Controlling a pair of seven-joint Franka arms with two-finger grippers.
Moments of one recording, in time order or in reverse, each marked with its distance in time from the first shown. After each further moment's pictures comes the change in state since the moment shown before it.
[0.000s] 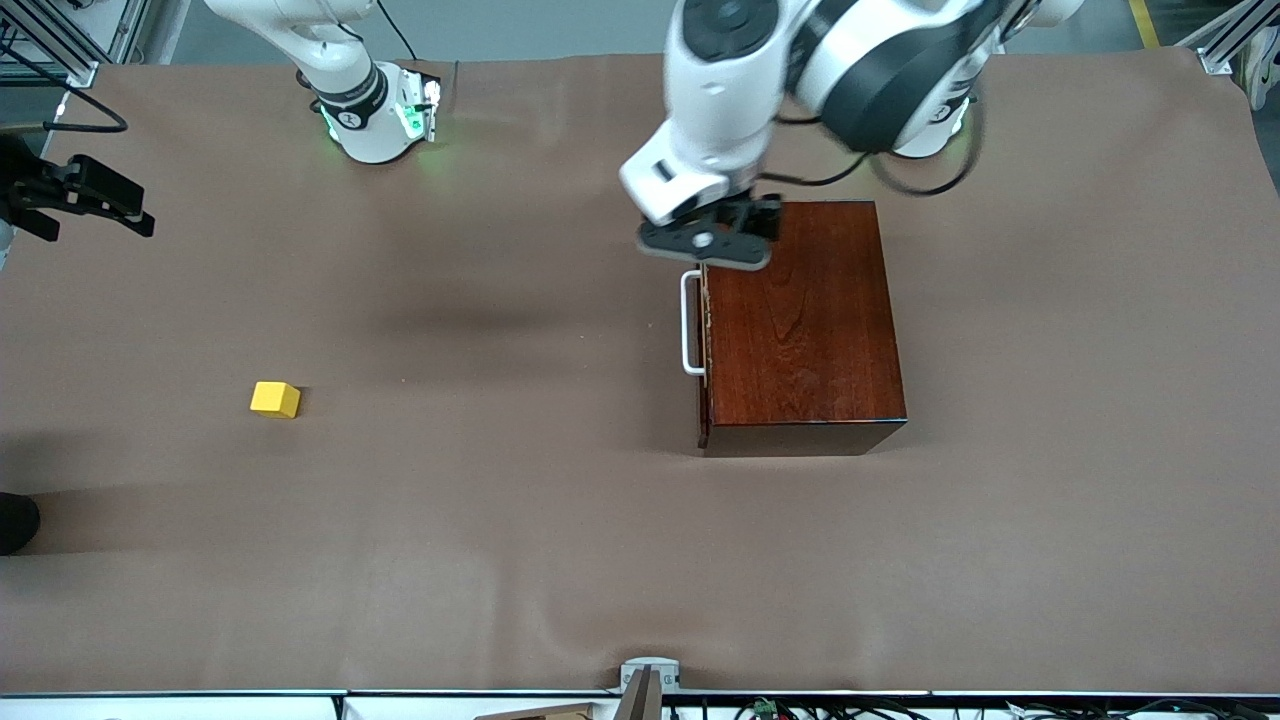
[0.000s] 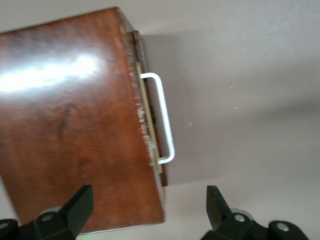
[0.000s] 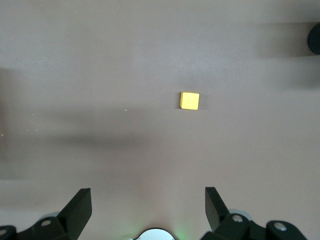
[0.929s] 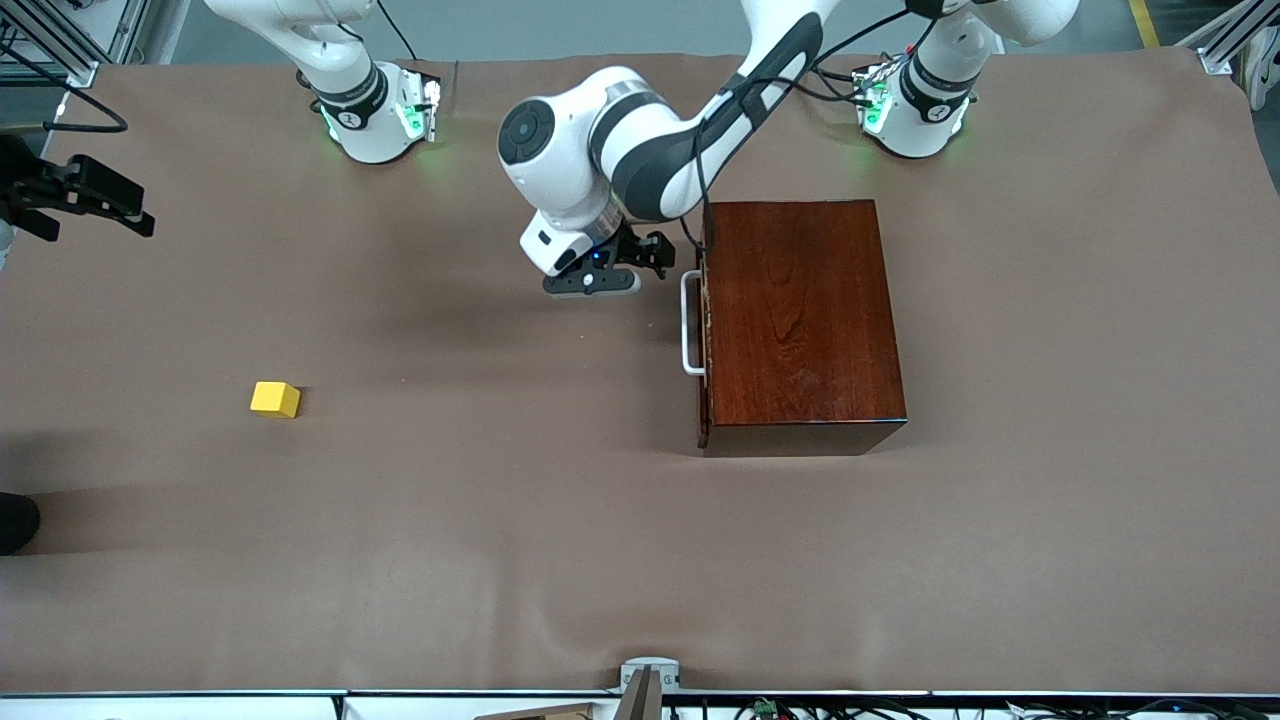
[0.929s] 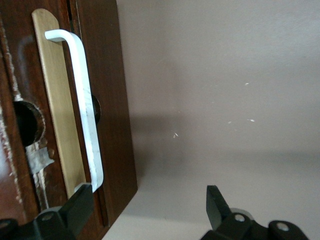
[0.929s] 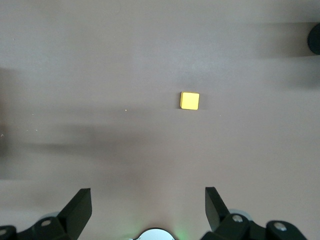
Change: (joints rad) left arm -0.499 0.302 0.412 0.100 0.027 0.060 -0.210; right arm 0.000 0.000 0.000 0.000 0.000 0.000 0.000
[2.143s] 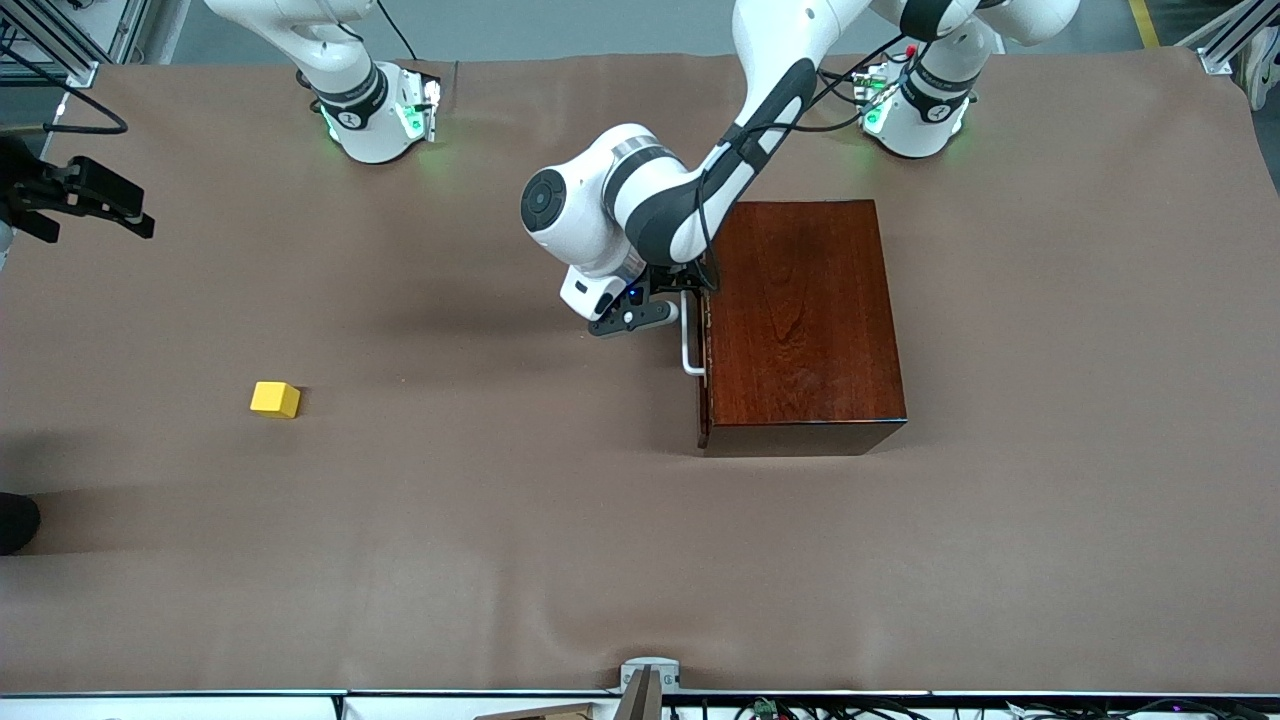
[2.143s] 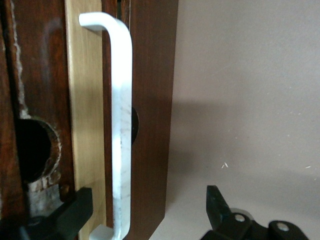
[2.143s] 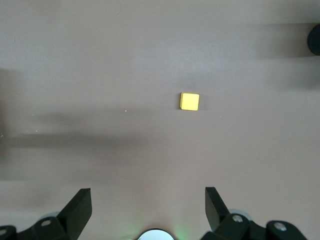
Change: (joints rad) left arm 0.027 0.060 0.028 -0.021 0.042 -0.036 -0.124; right arm 0.000 0.003 0.000 0.000 0.000 0.004 0.000
